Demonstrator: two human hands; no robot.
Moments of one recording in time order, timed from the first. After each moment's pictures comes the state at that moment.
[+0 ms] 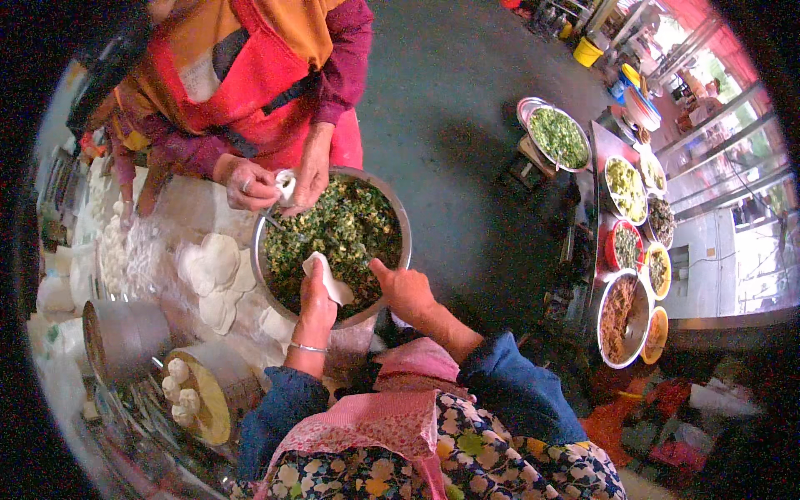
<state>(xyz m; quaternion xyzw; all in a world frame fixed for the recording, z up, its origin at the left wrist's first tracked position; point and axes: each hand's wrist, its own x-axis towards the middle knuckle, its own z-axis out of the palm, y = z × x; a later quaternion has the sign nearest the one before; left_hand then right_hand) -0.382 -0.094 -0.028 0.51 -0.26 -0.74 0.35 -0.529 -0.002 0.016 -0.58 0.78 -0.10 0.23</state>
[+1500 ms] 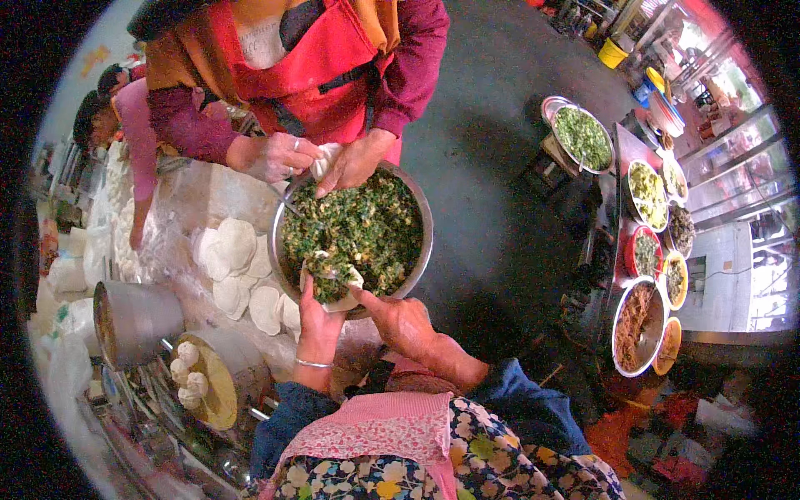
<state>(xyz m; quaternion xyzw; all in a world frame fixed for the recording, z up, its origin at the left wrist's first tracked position) -0.347 -0.076 -0.005 0.31 -0.09 -0.86 0.41 -0.479 0.027 0.038 -0.61 0.68 -0.30 0.27</state>
